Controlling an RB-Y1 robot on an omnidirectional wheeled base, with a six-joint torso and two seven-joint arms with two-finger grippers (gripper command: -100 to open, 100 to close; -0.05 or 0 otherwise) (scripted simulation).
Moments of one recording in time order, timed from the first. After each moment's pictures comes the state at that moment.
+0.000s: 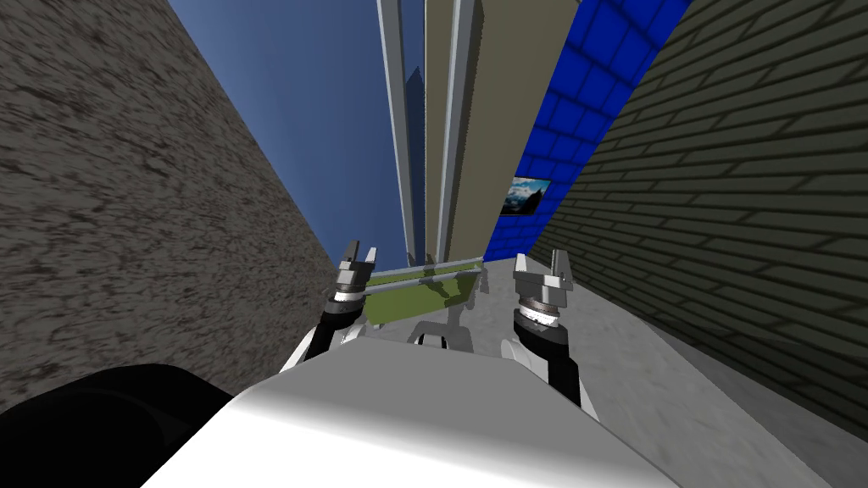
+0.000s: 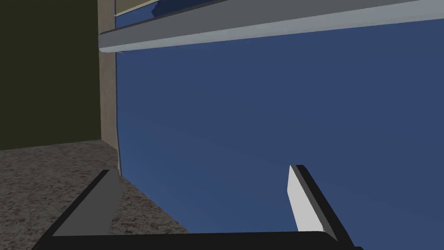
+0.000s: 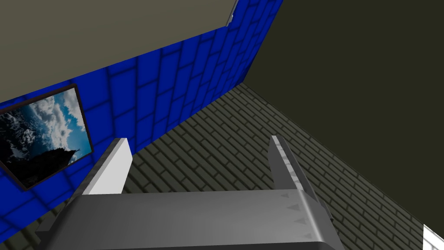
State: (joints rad) left arm 0.53 0.09 0.00 -2.31 -0.07 -0.57 0.08; right arm 0.51 0.01 0.03 -2.38 0.01 -0.54 -0.12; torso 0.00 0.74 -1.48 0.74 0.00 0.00
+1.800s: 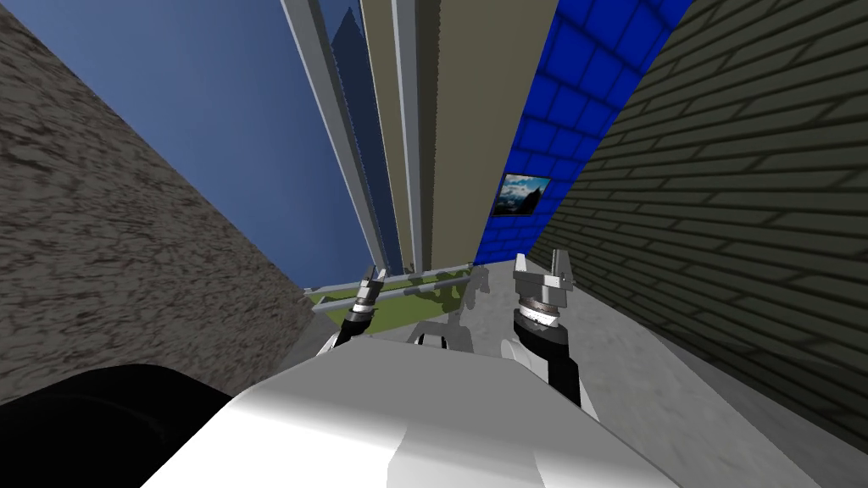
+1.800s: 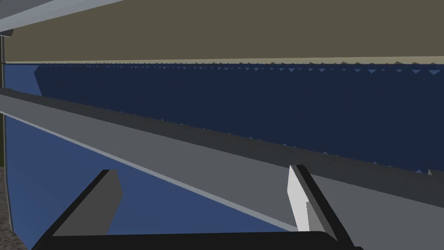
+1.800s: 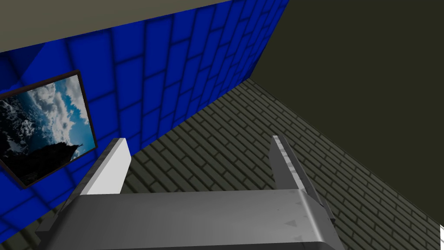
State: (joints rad) left arm 0.44 0.15 0.00 -1.81 -0.02 -0.81 0.12; right arm 0.51 0.01 0.03 -2.38 0.01 -0.54 -0.12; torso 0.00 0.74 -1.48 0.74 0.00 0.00
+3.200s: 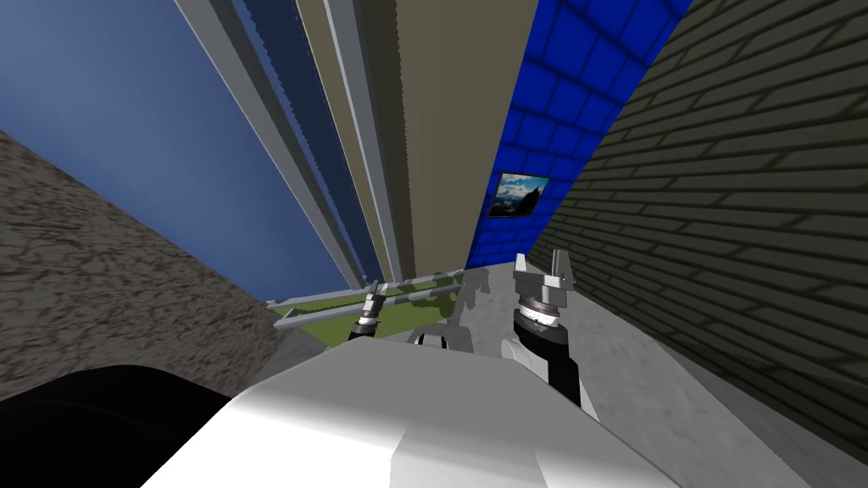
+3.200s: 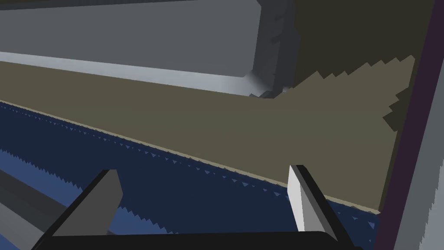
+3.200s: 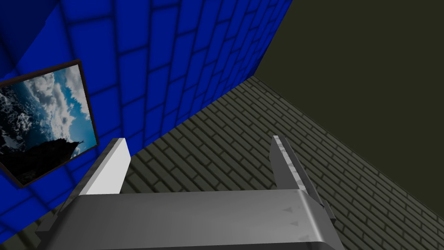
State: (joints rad) left arm 0.37 0.12 -0.01 -1.44 0.01 -0.98 0.14; right arm 0.51 0.01 0.03 -2.38 0.01 -0.54 -0.12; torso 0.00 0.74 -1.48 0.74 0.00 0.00
